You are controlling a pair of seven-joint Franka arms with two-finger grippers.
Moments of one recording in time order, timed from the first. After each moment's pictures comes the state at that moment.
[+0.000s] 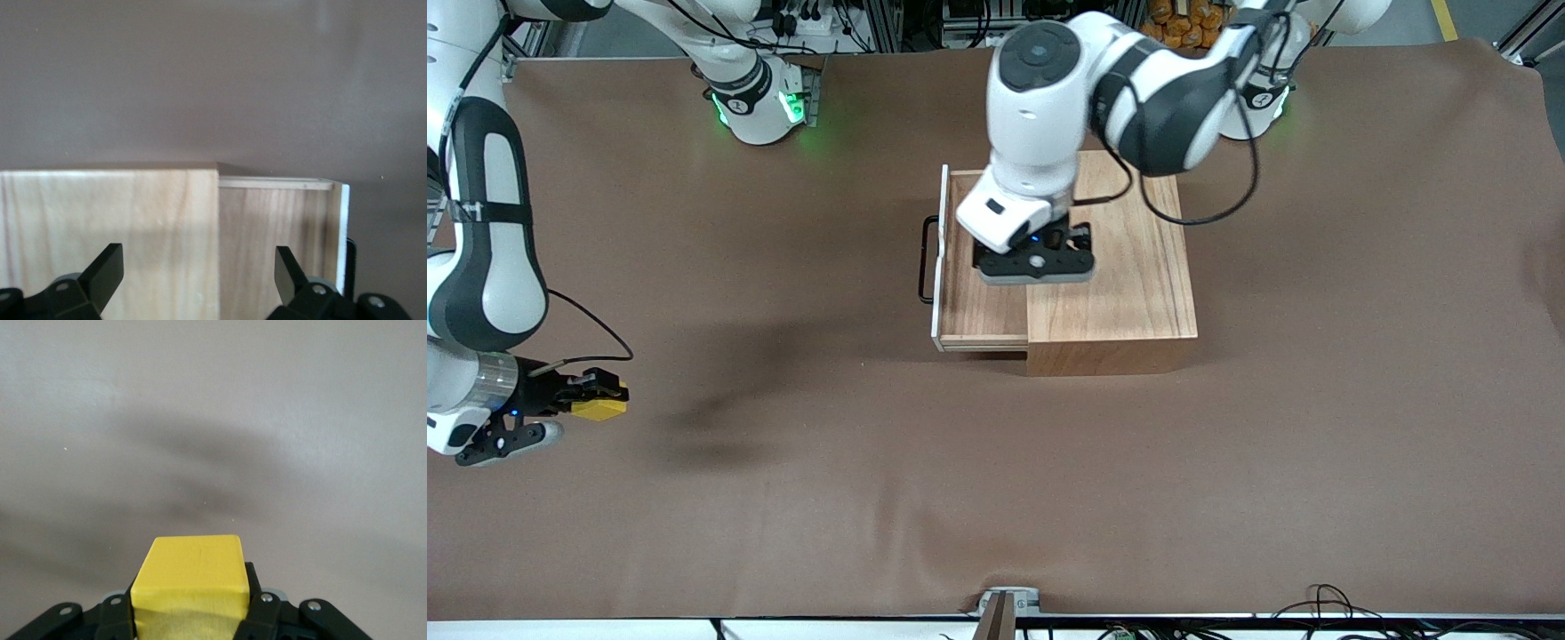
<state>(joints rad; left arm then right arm) -0.66 0.46 -0.08 -1.26 0.09 1.82 -0.75 -0.15 0.56 -0.02 -1.43 0.16 1.90 -0.53</state>
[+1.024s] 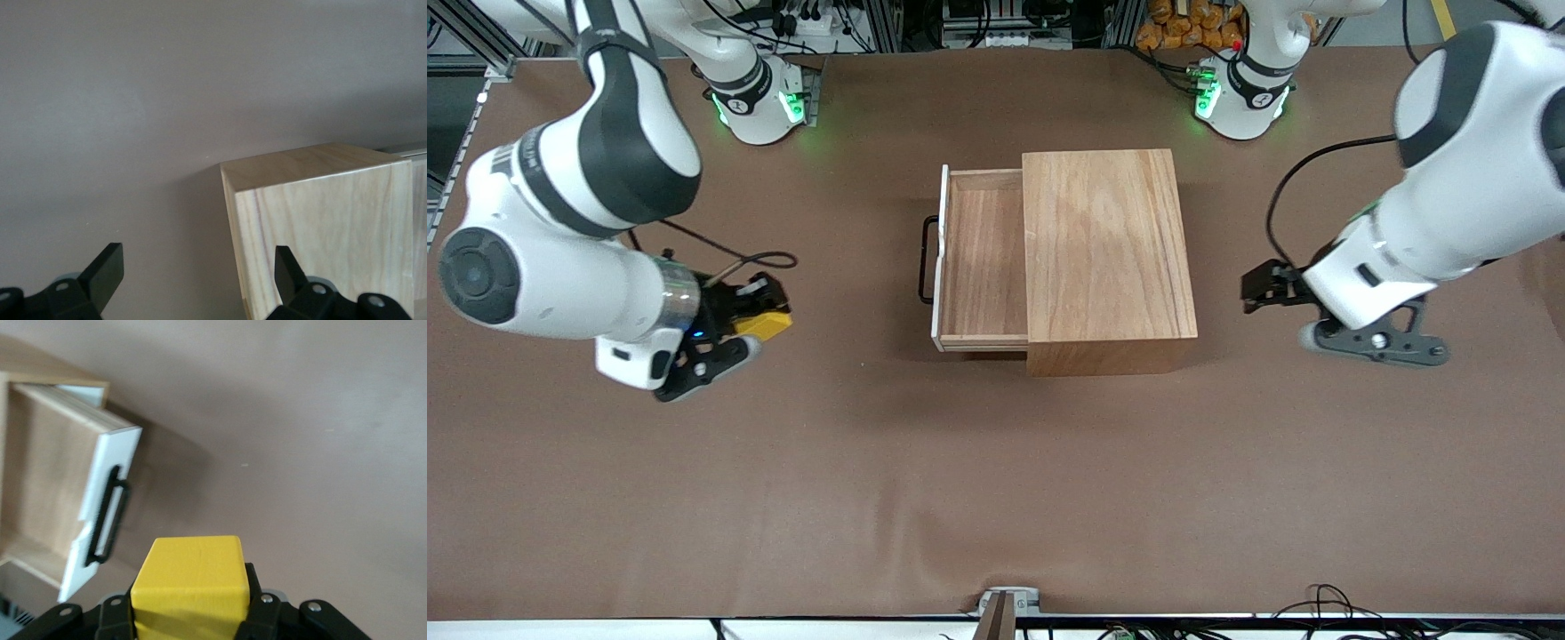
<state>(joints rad) -0.11 0.31 -0.17 -1.26 -0.04 1.55 -0.11 0.26 0.44 0.01 -1.25 0.28 1.47 -0.19</state>
